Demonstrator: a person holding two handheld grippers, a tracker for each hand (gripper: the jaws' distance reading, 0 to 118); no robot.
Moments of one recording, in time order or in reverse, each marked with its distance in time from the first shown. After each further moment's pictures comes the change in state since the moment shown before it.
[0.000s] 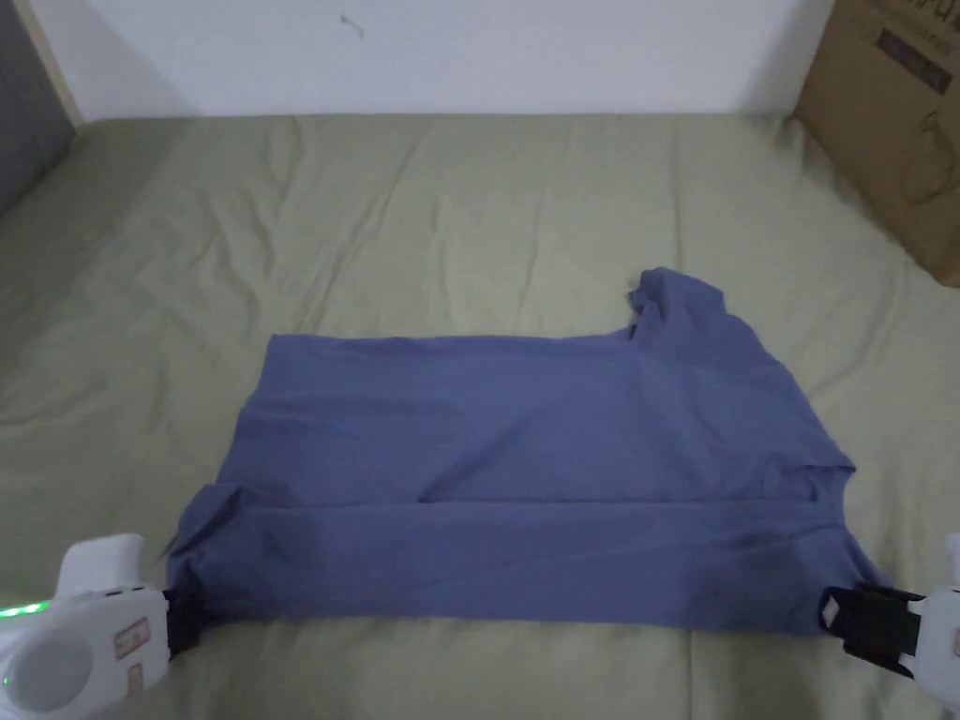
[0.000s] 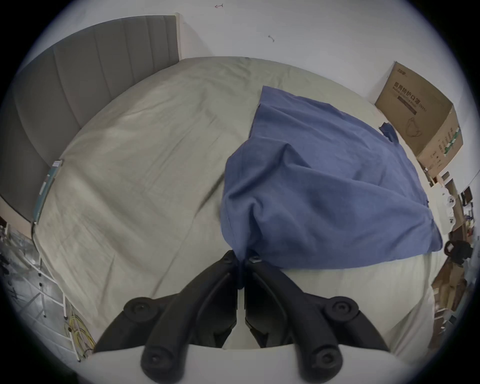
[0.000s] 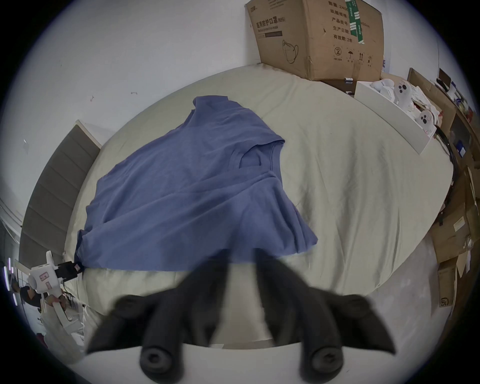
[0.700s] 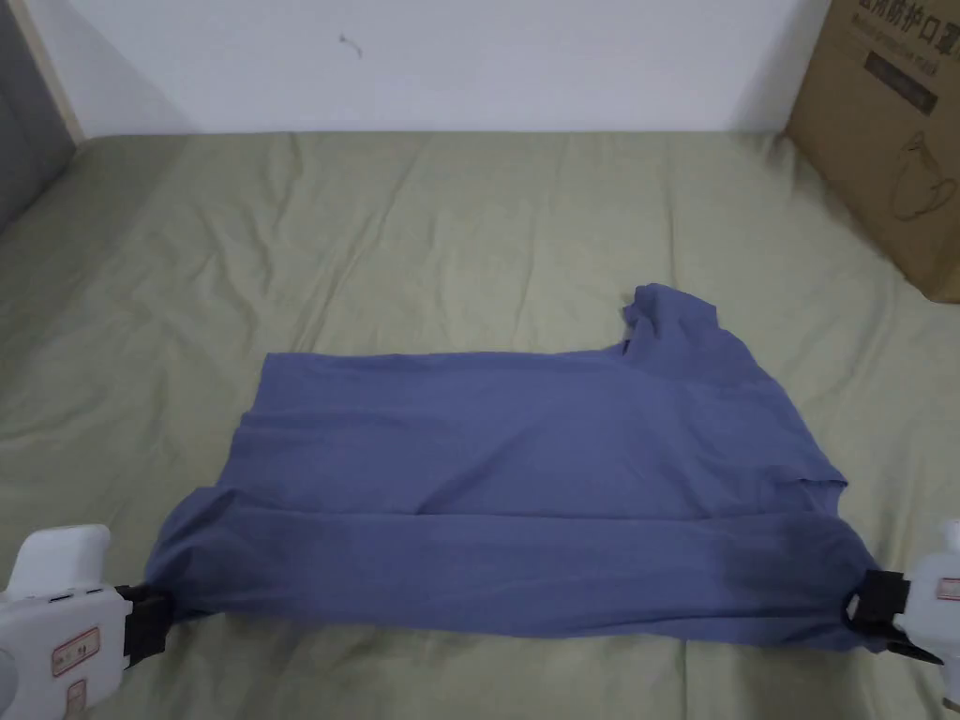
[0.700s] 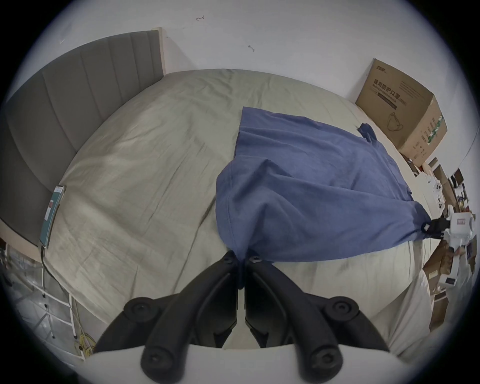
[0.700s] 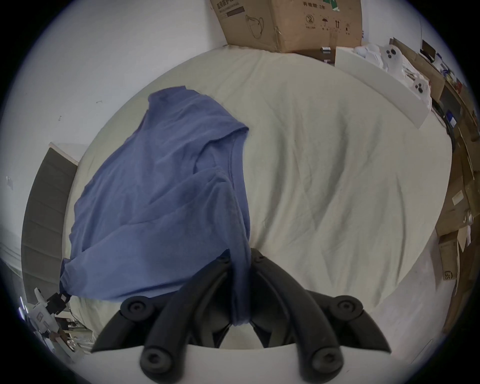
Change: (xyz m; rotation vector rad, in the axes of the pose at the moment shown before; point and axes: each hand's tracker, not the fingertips) left arm 0.004 0.009 0.058 0.058 -0.029 -0.099; right arm 0.025 0.037 -0.037 -0.083 -0.076 -0.130
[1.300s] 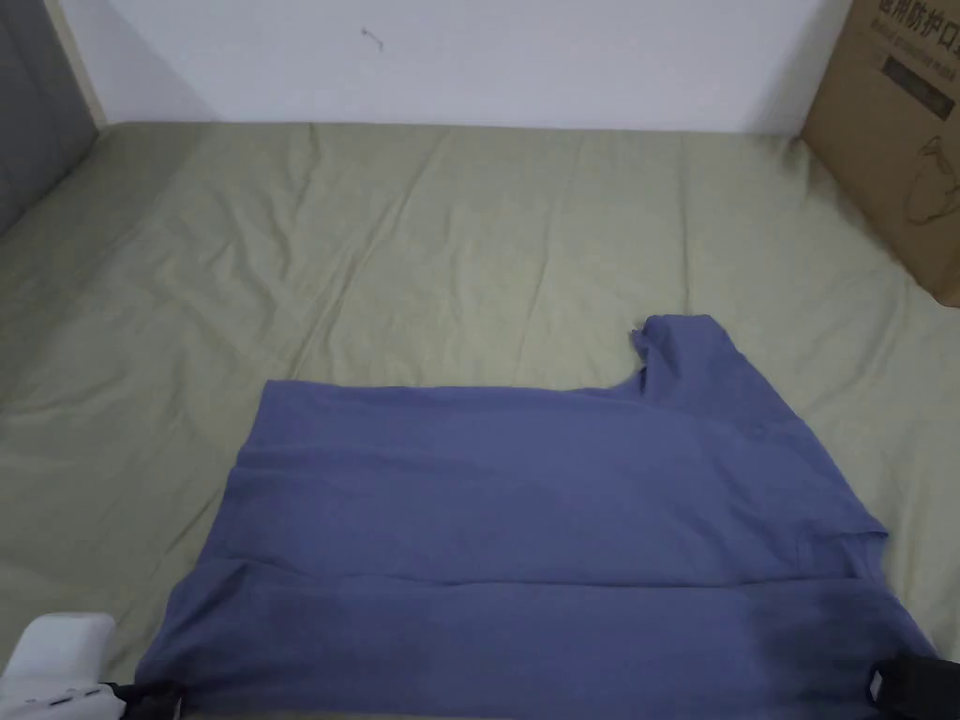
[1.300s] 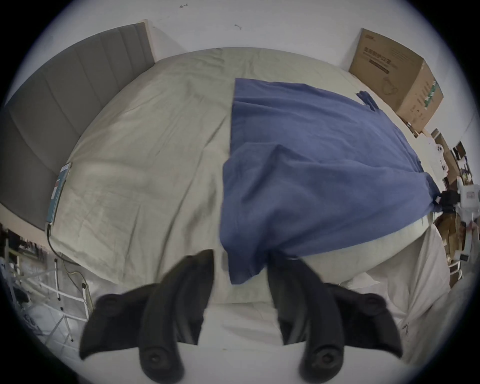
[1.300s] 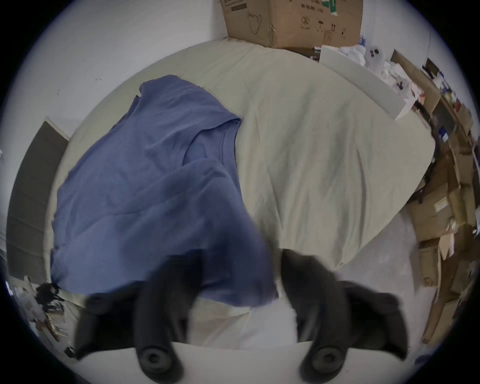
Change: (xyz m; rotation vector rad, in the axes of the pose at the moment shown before) left arm -0.009 -0.066 0.014 -0.116 0.034 -0.070; right arm 0.016 -0.060 0.035 -0.031 -0.123 0.135
